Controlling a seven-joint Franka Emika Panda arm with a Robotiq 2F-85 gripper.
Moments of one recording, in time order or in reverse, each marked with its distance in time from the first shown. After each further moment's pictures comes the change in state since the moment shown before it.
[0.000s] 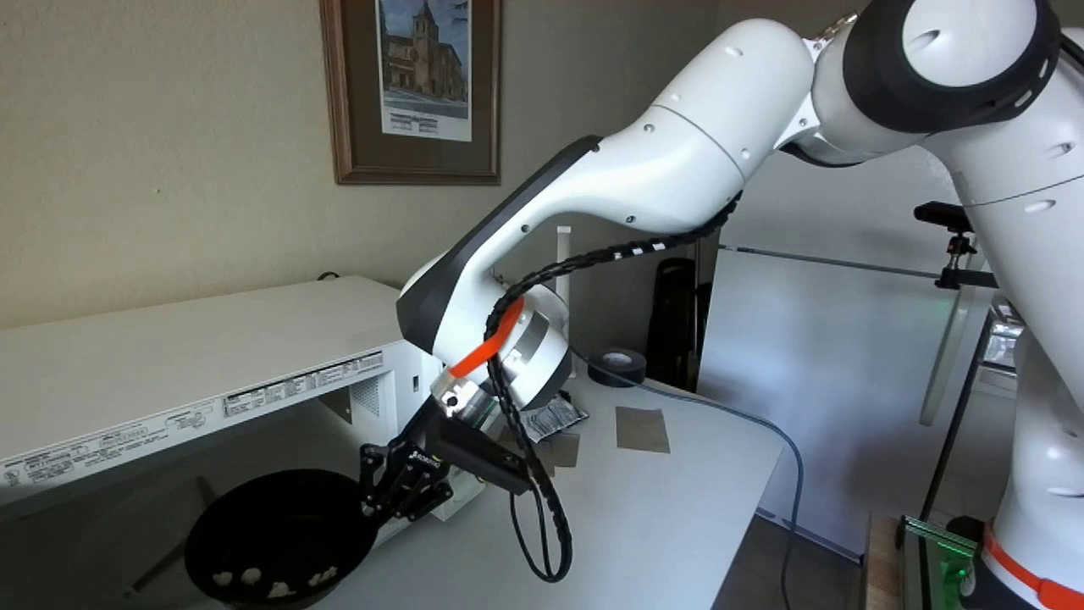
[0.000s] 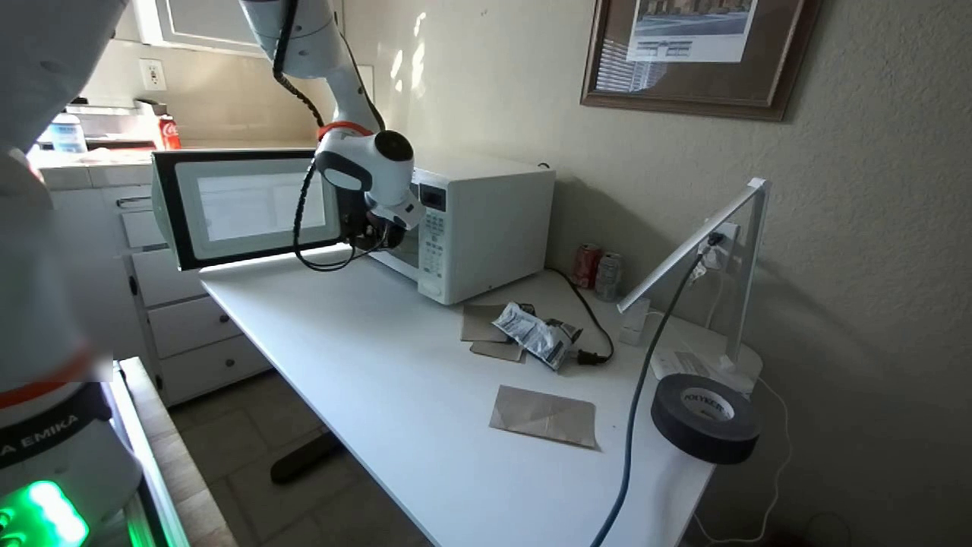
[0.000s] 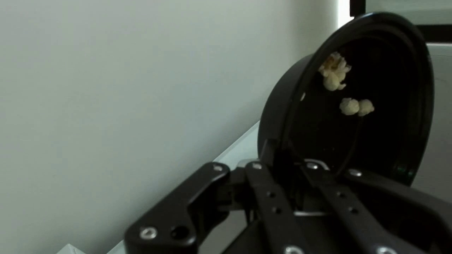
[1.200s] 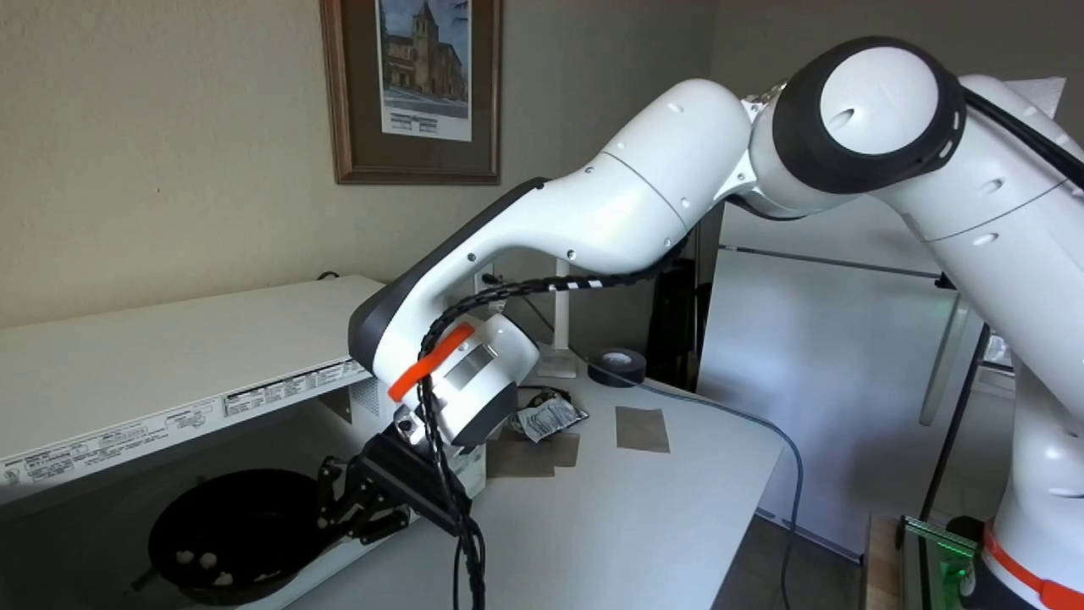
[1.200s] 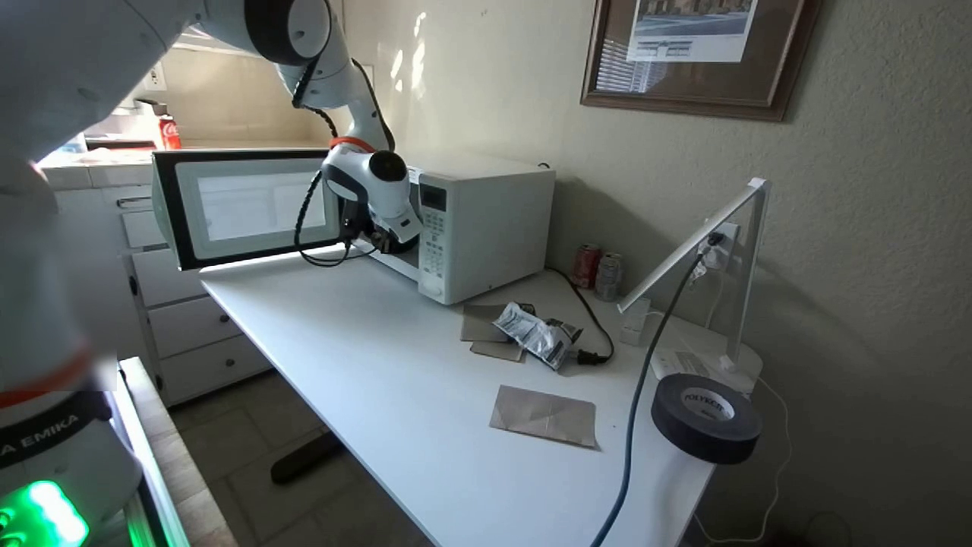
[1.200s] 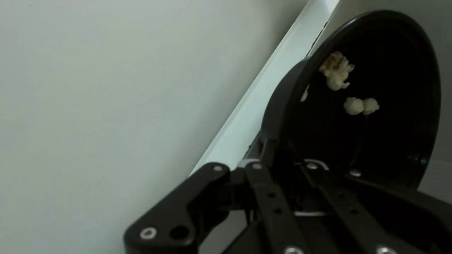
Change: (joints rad) arm 0.022 0.199 0.052 0.233 0.202 0.144 0.046
